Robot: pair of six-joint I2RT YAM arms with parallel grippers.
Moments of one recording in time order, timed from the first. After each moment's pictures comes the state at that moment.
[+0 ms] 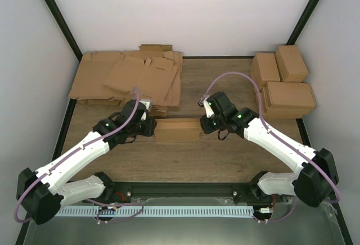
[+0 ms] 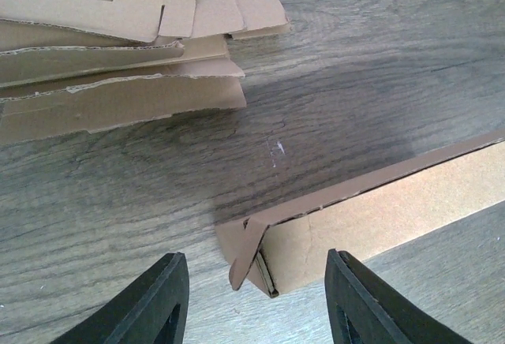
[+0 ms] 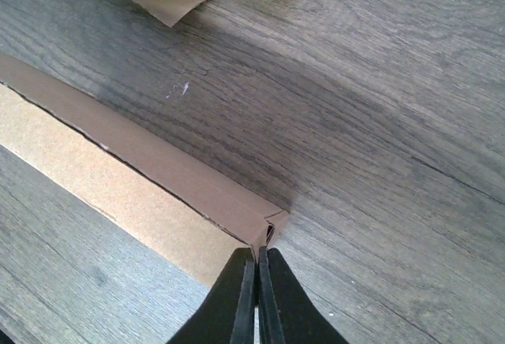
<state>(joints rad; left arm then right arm) -0.68 1.08 0.86 -0.65 -0.09 -0.41 0.69 1.25 0.98 -0.66 -0.06 0.19</state>
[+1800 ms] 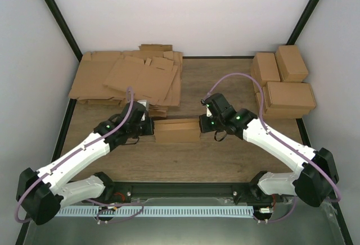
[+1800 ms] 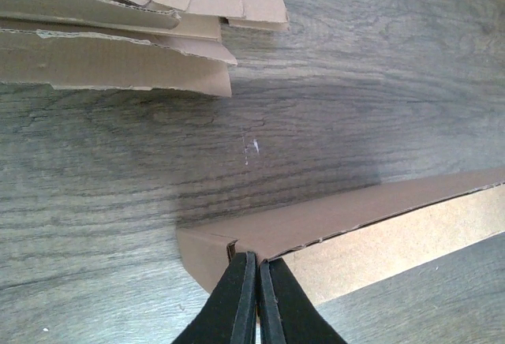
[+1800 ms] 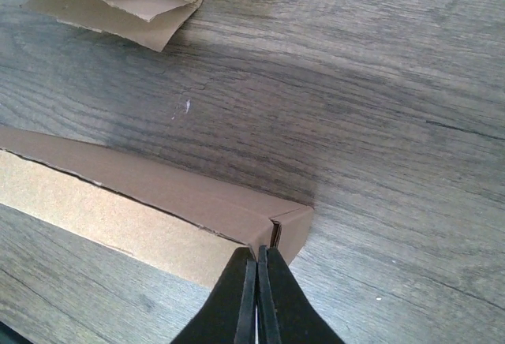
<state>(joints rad) -0.68 1.08 0.83 -0.59 -0.04 -0.64 0.72 1.25 0.98 -0.65 -0.02 0.45</state>
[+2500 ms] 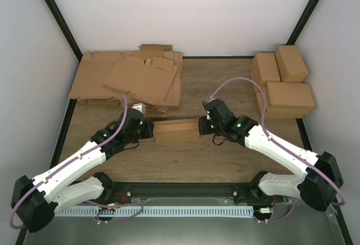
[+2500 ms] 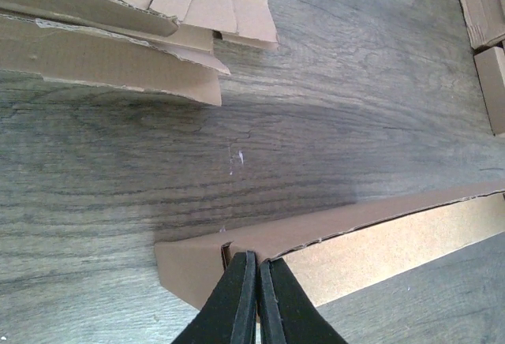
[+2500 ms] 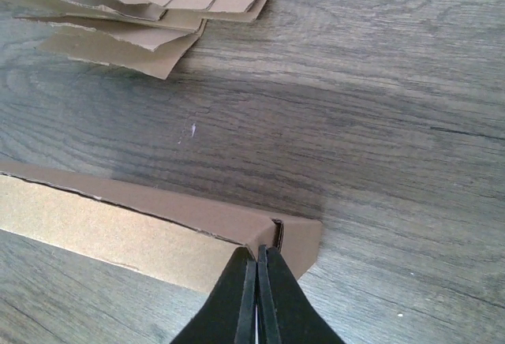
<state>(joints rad) -0.71 0.97 0.70 -0.47 -0.07 -0.75 0.77 1.19 0.89 -0.54 0.06 0.56</state>
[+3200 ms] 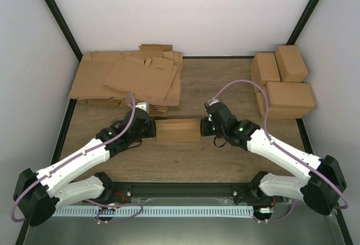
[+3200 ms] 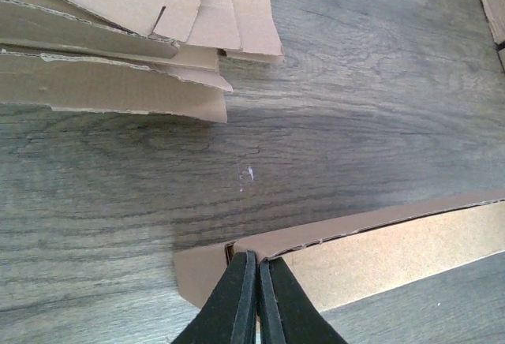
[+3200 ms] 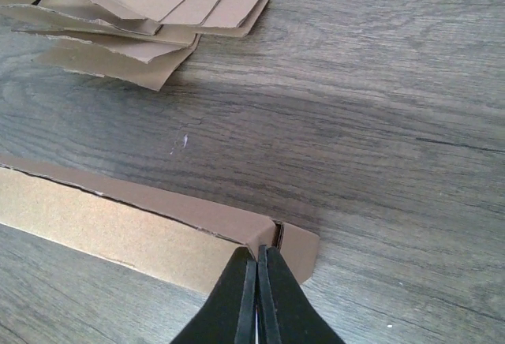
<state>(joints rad) -0.76 1.02 0.72 -0.44 -0.17 -0.71 0.78 1.14 0.81 -0.47 0.10 0.55</state>
